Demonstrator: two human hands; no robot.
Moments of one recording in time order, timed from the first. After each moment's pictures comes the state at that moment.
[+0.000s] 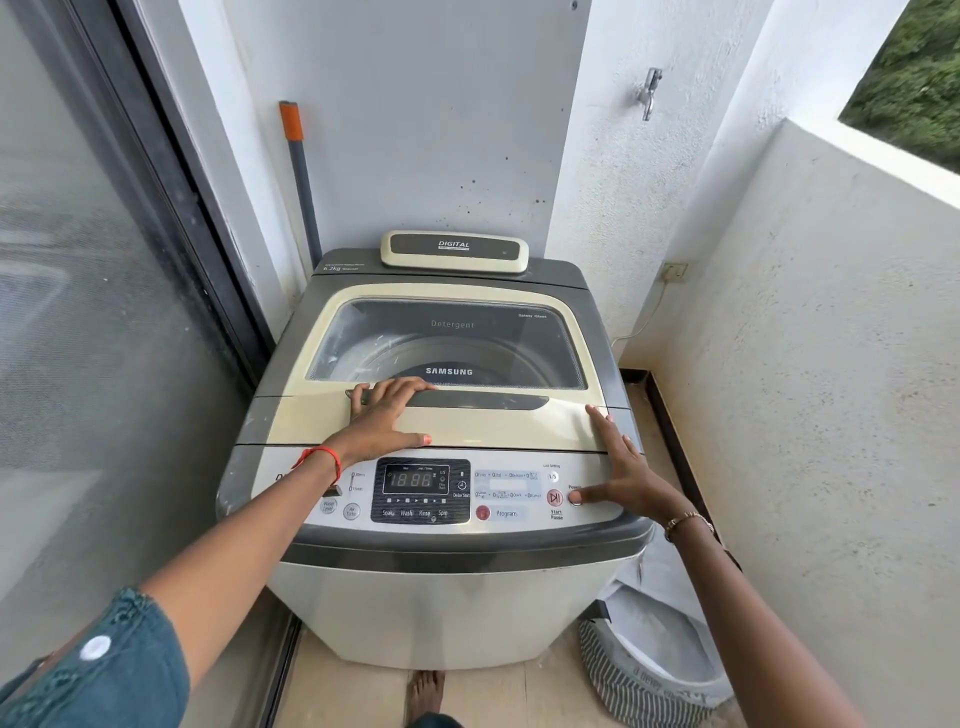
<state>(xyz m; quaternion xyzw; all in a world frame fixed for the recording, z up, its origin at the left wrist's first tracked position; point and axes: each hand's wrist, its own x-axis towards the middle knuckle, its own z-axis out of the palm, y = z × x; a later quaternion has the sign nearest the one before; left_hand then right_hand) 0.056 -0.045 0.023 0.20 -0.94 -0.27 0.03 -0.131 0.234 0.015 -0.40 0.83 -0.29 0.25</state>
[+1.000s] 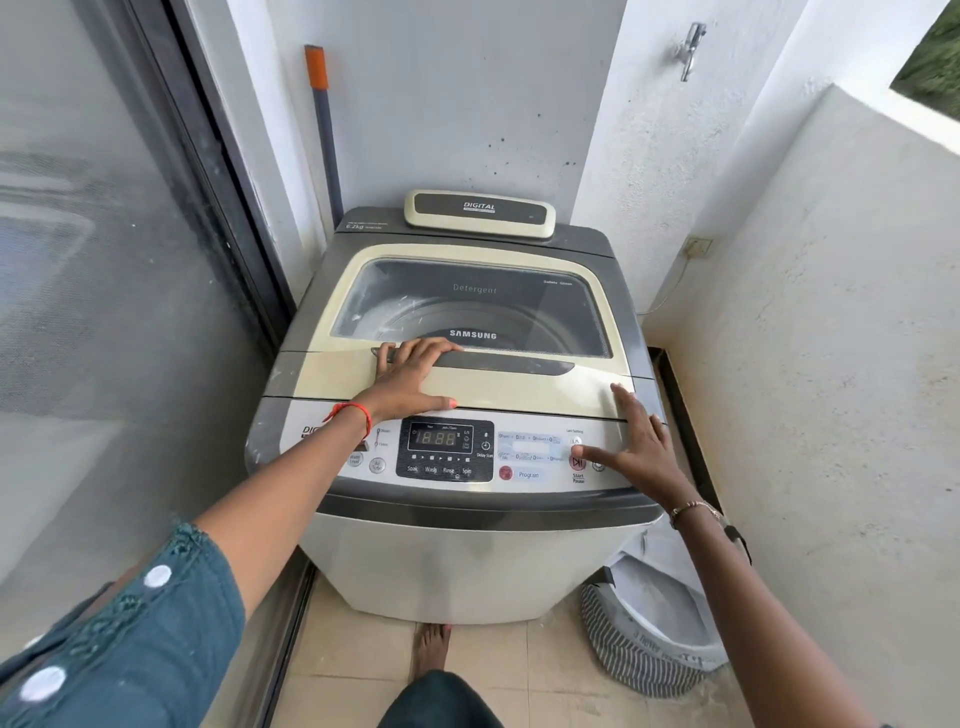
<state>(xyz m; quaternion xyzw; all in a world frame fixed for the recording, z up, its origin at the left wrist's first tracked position) 0.056 -0.048 0.015 0.19 -0.95 -0.25 0.05 -0.102 0.232 0.006 -0.34 0.86 -0.34 0.16</state>
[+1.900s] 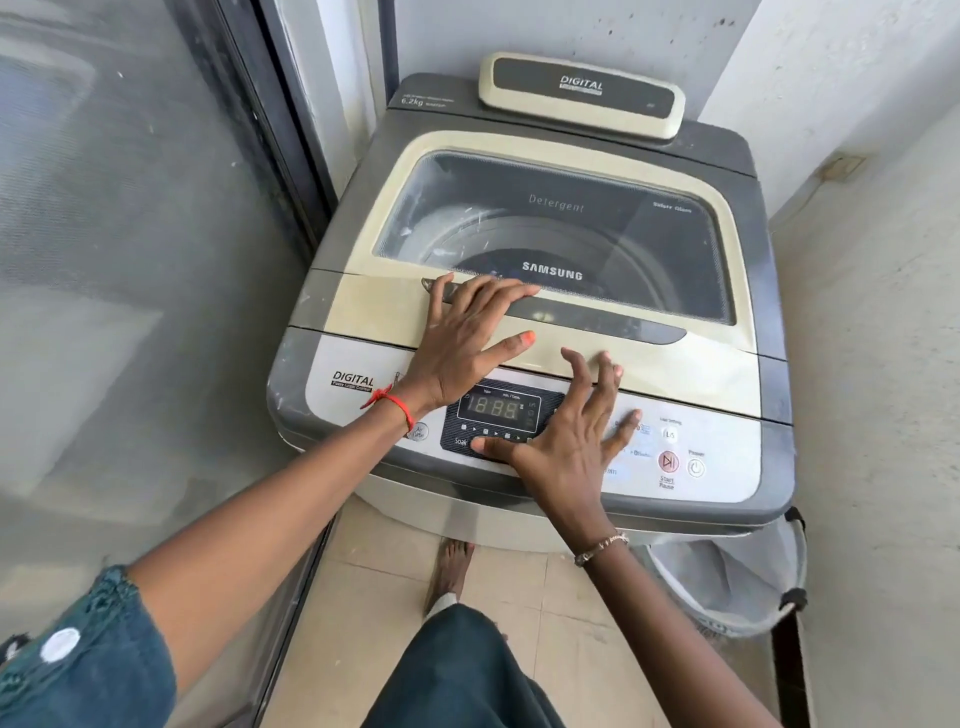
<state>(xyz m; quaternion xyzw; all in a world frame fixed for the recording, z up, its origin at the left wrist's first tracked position) 0.055 -0.038 -0.007 0.19 -0.94 -0.20 0.21 0.017 0.115 -0.015 -0.33 0.88 -0.34 0.10</state>
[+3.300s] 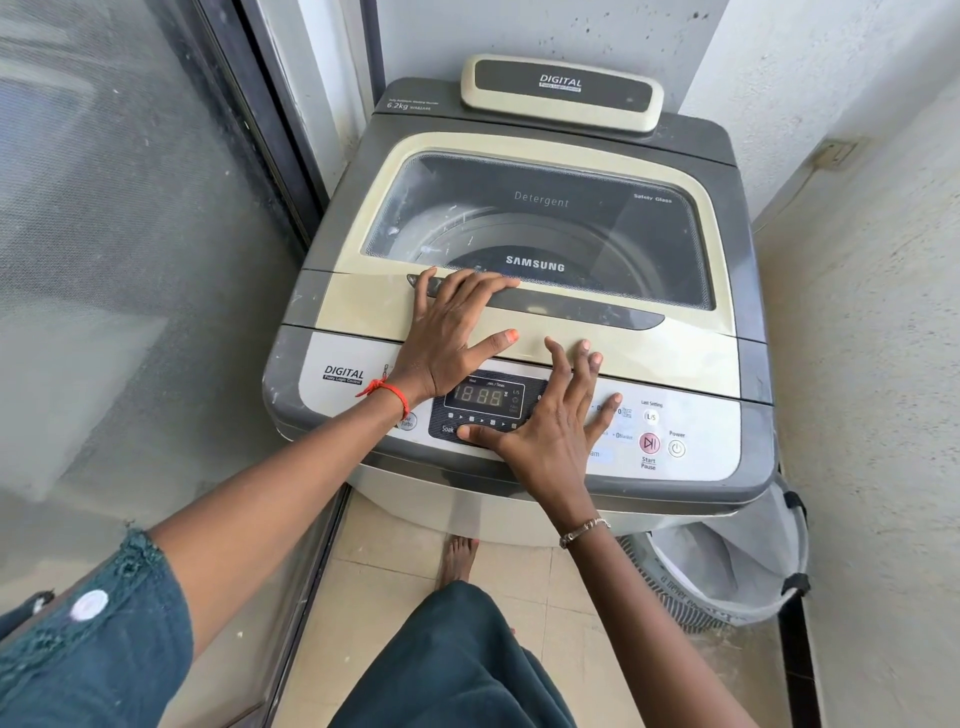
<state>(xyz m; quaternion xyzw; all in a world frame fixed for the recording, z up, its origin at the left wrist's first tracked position) 0.056 -0.034 -0.005 0.19 -0.94 -0.20 0.22 0.017 0.119 -0.015 -0.34 0.87 -0.33 0.11</state>
